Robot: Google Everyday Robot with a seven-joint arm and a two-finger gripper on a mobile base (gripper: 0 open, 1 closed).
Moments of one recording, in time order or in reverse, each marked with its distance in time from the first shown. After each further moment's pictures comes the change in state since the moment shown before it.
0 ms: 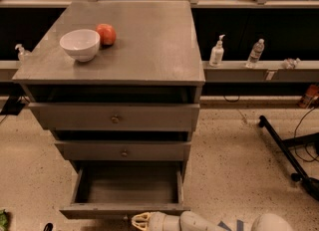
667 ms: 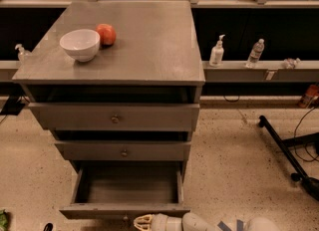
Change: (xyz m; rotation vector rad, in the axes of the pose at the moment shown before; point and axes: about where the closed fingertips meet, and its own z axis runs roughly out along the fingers) arm 0.030 0.002 0.003 -0.021 -0.048 -0.005
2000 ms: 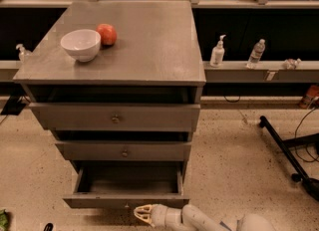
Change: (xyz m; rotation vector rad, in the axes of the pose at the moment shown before) arm -0.007 -0.042 0.007 0.034 -0.048 -0.055
